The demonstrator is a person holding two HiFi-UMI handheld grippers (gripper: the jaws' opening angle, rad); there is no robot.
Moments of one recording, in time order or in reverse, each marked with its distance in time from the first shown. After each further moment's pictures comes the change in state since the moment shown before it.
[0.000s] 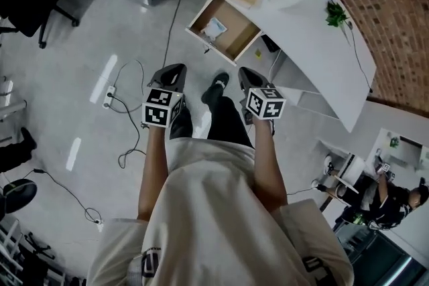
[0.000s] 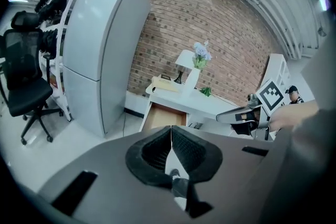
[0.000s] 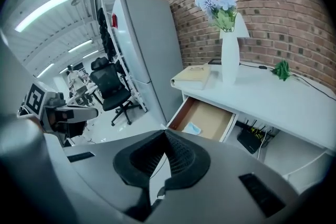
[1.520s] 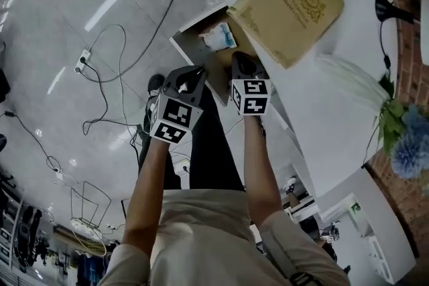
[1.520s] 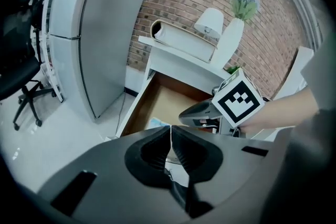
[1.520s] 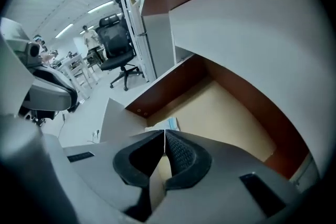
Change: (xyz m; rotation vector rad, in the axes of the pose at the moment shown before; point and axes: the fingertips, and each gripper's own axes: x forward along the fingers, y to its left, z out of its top) left arm 0.286 0.039 -0.067 -0.111 0.181 0.092; right arm 0.307 -0.158 -0.029 -0.339 0.288 0.128
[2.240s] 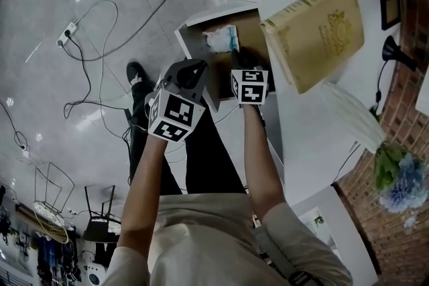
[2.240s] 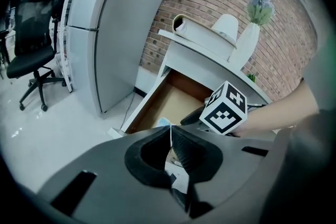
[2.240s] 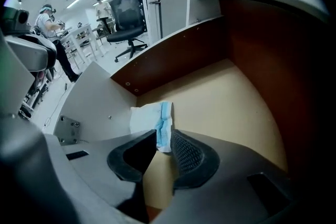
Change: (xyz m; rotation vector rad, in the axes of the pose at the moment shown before) left arm 0.020 0.024 -0.014 -0.122 -0.072 0.079; right arm 0.069 -0.021 -0.030 -0.227 0.189 0.011
